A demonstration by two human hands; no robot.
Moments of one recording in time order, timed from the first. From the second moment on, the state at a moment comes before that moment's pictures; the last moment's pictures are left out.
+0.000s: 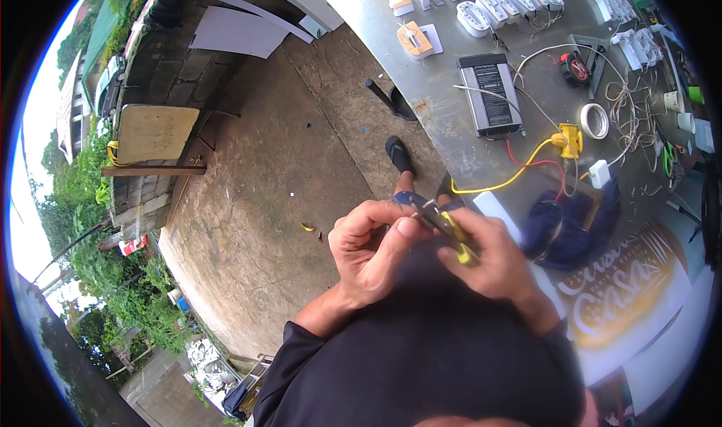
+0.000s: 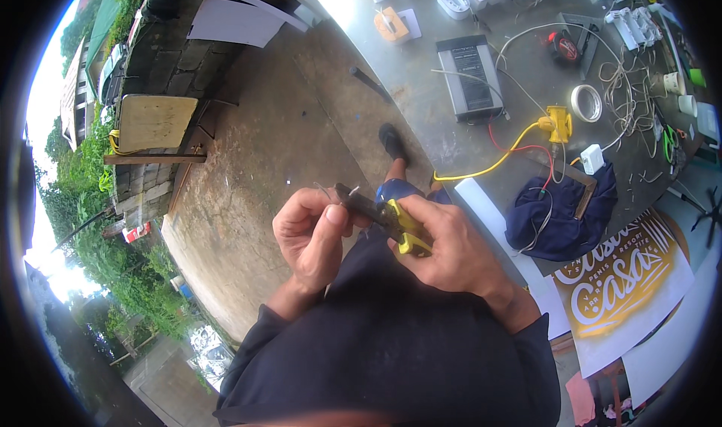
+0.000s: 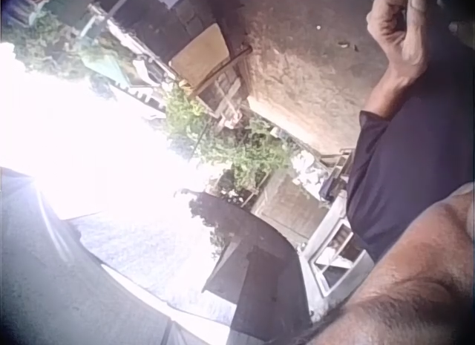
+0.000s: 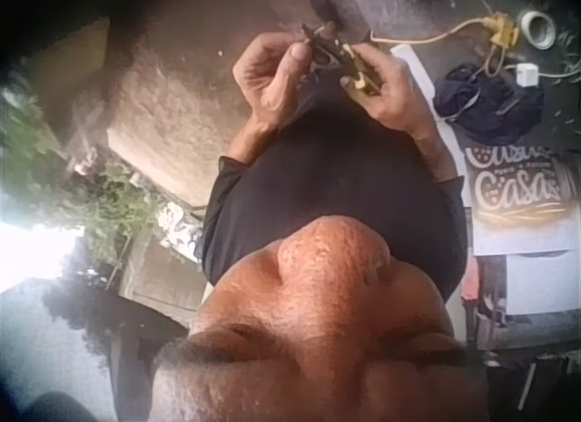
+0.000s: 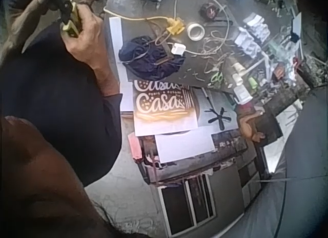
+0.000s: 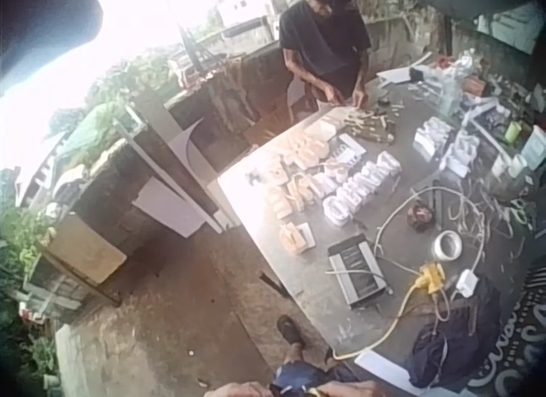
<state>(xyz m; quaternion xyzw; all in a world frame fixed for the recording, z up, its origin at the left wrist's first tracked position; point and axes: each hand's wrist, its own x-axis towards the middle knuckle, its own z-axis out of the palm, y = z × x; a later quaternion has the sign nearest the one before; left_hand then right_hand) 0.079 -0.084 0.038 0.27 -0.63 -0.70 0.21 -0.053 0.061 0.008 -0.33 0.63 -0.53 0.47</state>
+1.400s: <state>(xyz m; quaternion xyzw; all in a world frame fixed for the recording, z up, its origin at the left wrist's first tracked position) 0.093 -0.084 0.028 0.30 -0.60 -0.72 0.17 -0.036 0.065 -0.011 -0.34 0.63 -0.52 0.47</state>
